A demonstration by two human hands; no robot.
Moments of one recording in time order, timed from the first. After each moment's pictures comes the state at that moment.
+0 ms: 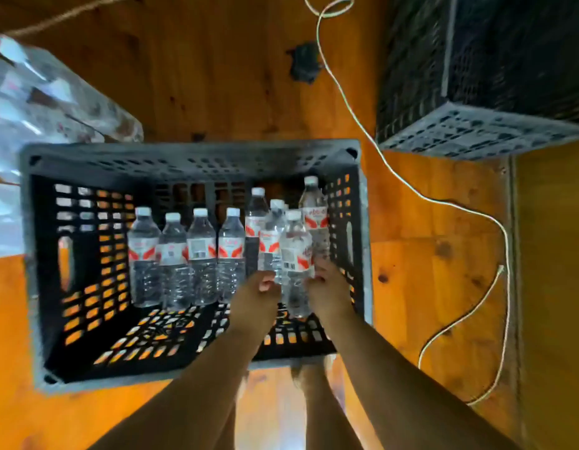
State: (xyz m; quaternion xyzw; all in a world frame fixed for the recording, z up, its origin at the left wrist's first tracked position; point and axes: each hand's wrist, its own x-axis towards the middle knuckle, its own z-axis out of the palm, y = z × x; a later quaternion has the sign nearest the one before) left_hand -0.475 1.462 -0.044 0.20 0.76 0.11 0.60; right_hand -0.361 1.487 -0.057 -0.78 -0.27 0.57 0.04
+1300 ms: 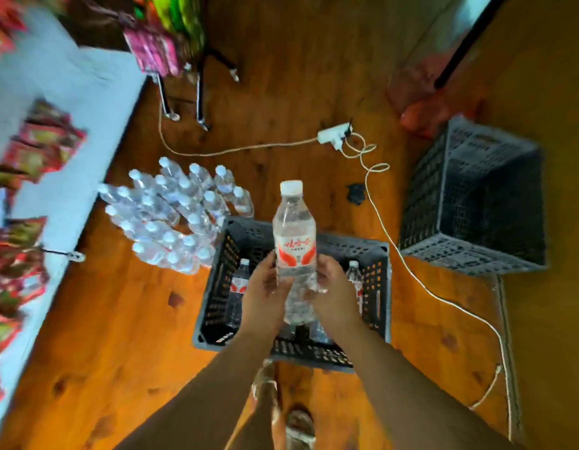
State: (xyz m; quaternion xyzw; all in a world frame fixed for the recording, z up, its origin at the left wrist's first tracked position) left_hand -0.590 1.428 0.214 0.21 0.71 0.46 0.49; right_hand -0.490 1.473 0.203 -0.58 -0.52 0.59 0.20
